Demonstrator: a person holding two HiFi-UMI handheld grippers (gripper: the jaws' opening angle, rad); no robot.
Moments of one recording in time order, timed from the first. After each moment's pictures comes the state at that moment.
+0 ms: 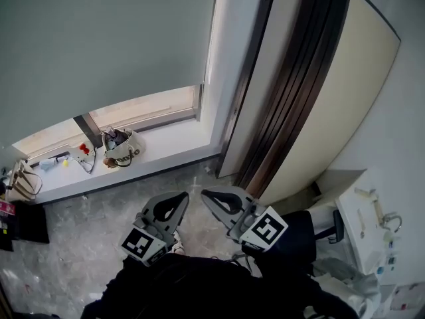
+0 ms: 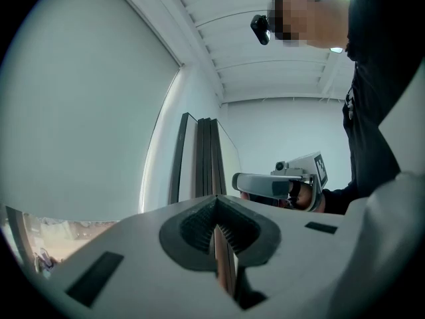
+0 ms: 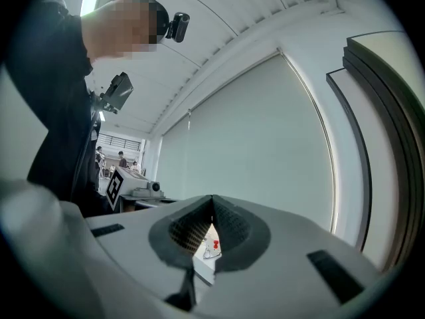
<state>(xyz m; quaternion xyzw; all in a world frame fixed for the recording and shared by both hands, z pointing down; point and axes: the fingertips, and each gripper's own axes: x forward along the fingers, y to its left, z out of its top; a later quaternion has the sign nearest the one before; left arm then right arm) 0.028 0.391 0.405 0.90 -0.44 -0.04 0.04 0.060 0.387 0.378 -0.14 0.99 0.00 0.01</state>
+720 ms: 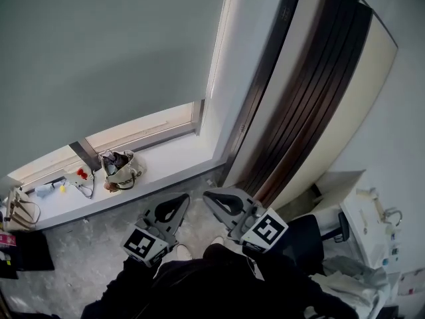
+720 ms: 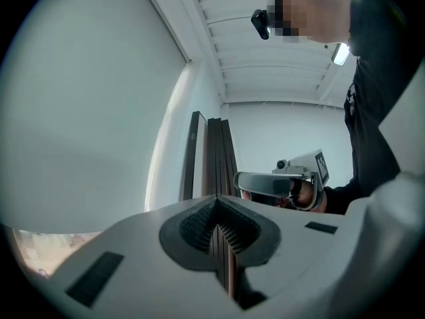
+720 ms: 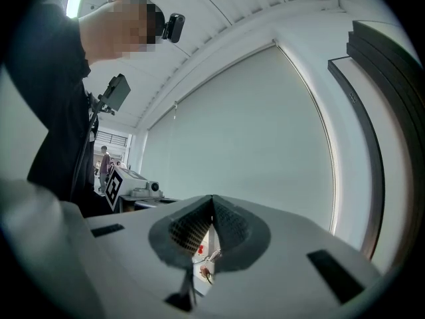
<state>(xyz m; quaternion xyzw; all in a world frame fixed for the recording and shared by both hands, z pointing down) -0.085 0.294 0.408 0.91 -0.40 -0.04 0.06 -0.049 0.292 0.379 -0.19 0.98 0.00 0.00</state>
